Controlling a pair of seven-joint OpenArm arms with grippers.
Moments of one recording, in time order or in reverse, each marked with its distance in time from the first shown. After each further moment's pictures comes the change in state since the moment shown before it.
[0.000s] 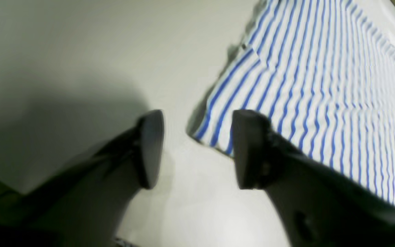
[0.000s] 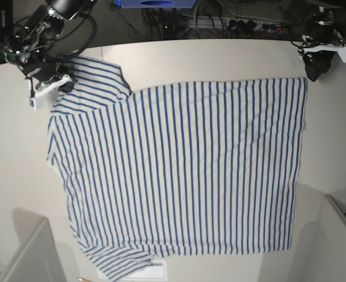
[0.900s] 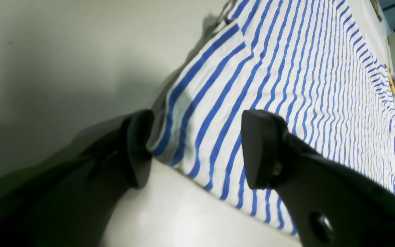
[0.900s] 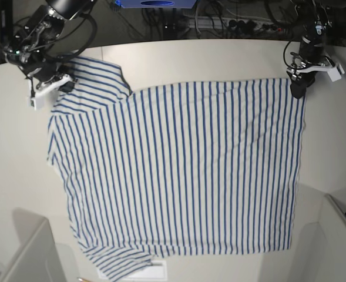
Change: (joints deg) left arm -15.4 6.0 -4.5 -8.5 -1.2 -1.9 17.4; right arm 0.0 0.0 -0.1 0.0 0.2 0.0 -0.1
